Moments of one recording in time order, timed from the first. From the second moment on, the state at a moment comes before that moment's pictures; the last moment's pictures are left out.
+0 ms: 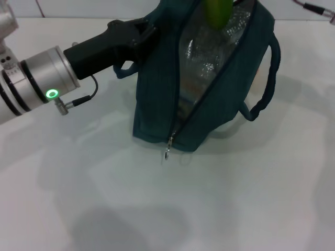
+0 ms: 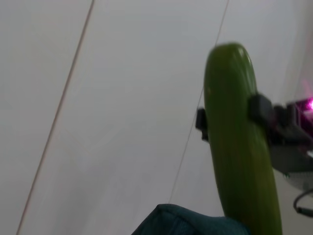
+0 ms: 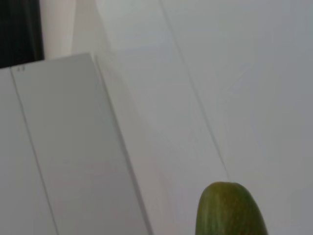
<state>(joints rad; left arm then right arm) -0.56 -2.07 1.03 0.48 1.26 1.40 -1.29 0.87 2.00 -0.86 -0.59 -1.42 -1.41 1.60</state>
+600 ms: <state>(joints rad) -0.51 -2.03 1.03 0.65 1.40 1.44 -1.68 0.85 2.01 -0.95 -0.63 -1.42 -1.41 1.53</state>
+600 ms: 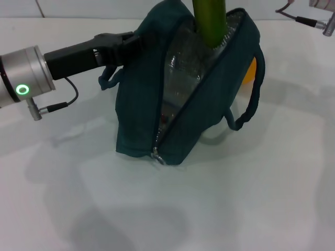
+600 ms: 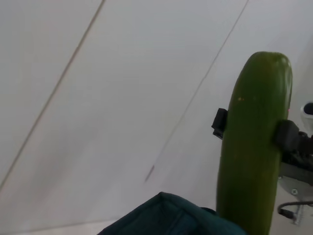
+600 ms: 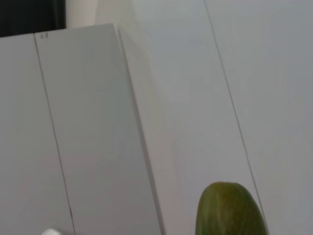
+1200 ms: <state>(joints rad) -0.50 -1.99 1.03 0.69 1.46 1.60 -1.70 0.84 2.01 -0.96 -0.69 -1.41 -1.43 1.50</state>
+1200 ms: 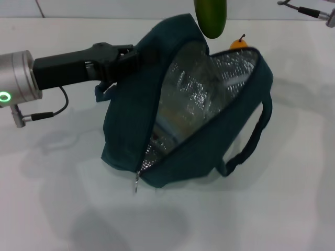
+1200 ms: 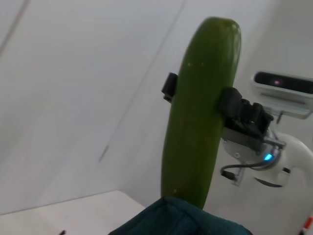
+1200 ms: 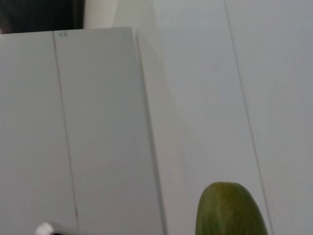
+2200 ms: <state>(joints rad) -0.55 -2.02 1.03 0.67 1.50 1.45 -1.72 0.80 2.02 -1.03 -0.62 -1.41 -1.42 1.32</state>
